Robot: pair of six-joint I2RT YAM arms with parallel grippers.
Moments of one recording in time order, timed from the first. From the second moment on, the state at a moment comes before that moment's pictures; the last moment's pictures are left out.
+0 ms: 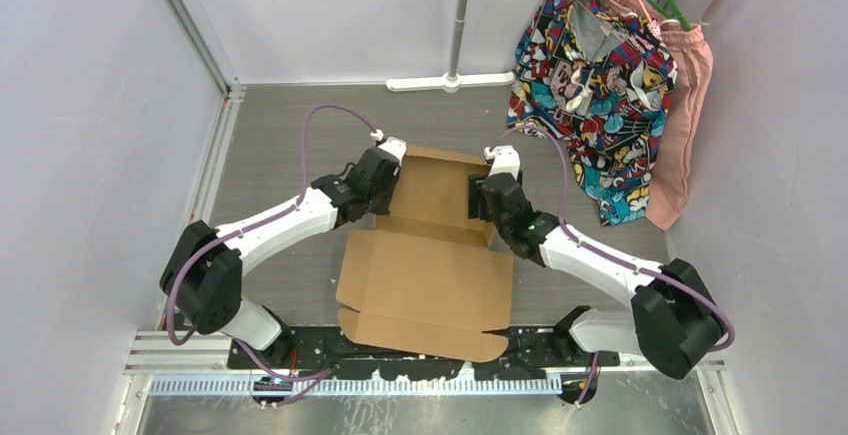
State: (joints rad) left arm -0.73 1.51 1.05 -0.40 -0.30 -0.21; right arm 0.64 1.24 0.65 0.02 0.43 0.30
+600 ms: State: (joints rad) left arm -0.74 1.55 1.08 -0.39 -0.27 -0.22; right arm 0.65 1.19 0.64 -0.12 0.44 0.43
